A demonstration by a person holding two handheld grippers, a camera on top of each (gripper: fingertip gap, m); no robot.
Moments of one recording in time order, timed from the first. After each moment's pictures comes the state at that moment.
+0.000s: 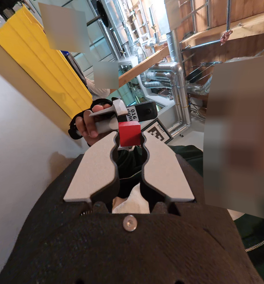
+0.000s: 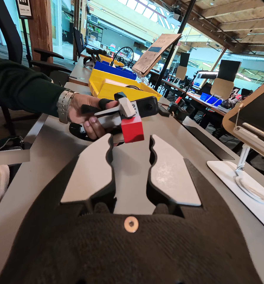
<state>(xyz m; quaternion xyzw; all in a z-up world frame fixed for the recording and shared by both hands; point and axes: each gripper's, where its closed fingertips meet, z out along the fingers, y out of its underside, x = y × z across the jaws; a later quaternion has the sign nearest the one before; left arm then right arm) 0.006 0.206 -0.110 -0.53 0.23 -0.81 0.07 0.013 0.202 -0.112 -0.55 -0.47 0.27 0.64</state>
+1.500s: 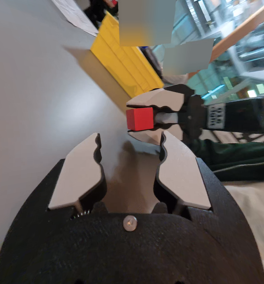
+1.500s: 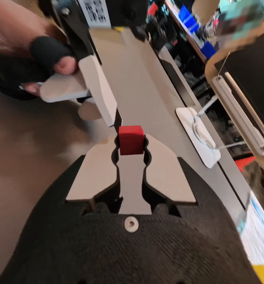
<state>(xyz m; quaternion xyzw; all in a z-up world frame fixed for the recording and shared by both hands) 0.026 0.223 -0.172 -0.69 0.30 -0.62 0.22 0.030 0.242 -0.165 -0.68 -0.49 0.00 0.55</state>
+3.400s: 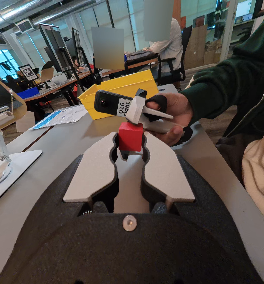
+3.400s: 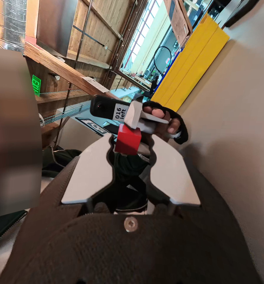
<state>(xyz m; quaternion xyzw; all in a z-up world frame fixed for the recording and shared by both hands) 0.015 0.192 -0.130 -0.43 0.59 -0.44 0.52 -0.011 0.204 -0.128 -0.61 -0.10 0.74 0.26</state>
